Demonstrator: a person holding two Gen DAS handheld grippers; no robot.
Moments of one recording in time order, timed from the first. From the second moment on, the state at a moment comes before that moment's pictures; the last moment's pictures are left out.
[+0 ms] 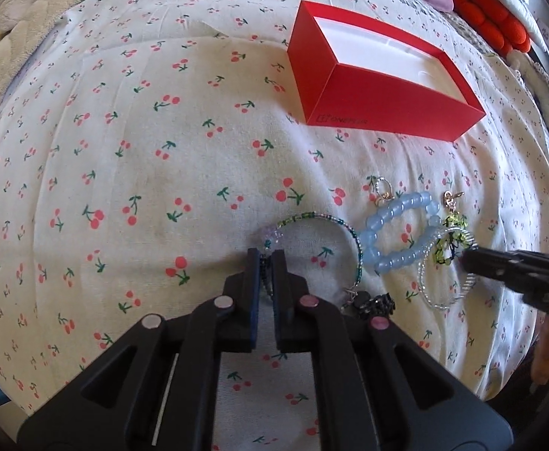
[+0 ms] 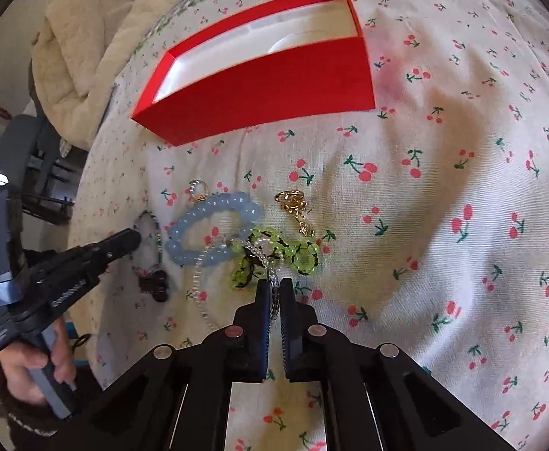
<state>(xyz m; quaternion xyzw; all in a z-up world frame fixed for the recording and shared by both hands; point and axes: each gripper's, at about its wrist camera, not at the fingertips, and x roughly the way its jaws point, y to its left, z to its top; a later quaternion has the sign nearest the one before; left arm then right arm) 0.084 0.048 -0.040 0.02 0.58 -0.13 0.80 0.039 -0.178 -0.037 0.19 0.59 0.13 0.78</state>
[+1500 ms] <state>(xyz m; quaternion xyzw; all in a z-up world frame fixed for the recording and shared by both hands) 0.171 -0.017 0.034 -0.12 0.49 -0.21 0.84 0.138 -0.208 0.052 0.22 0.46 0.14 0.85</state>
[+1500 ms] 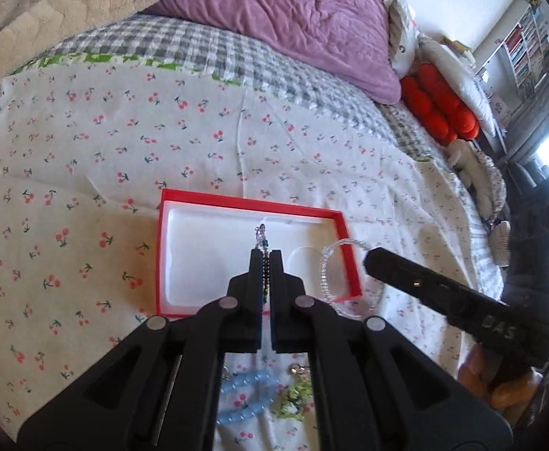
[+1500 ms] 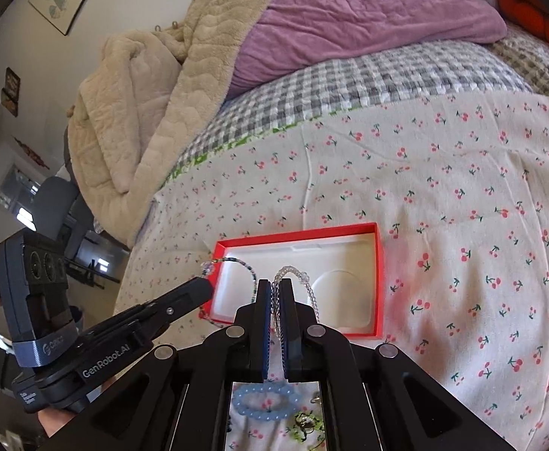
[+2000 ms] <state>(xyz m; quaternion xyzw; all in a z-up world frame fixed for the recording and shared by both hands) 0.186 -0.017 0.008 -0.03 0.50 -0.13 0.85 0.169 -0.199 0.034 0.21 0.47 0.17 0.84</state>
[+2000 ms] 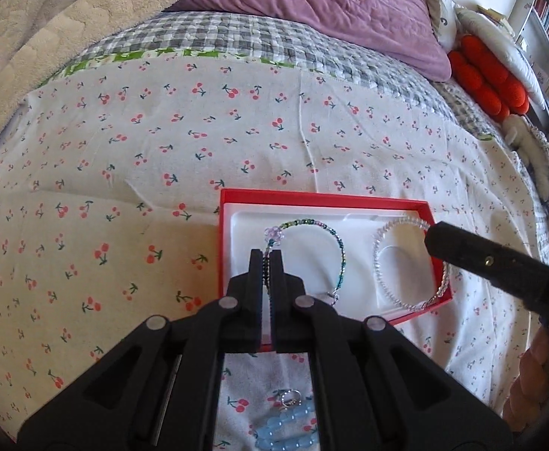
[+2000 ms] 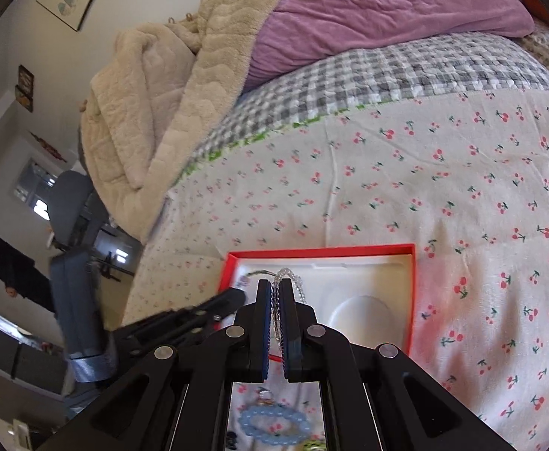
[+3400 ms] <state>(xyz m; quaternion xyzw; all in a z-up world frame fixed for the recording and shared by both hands) 0.069 0.046 0.015 0.00 0.54 -0.10 0.84 0.048 -0.191 0.035 0.04 0.49 0.12 0.86</state>
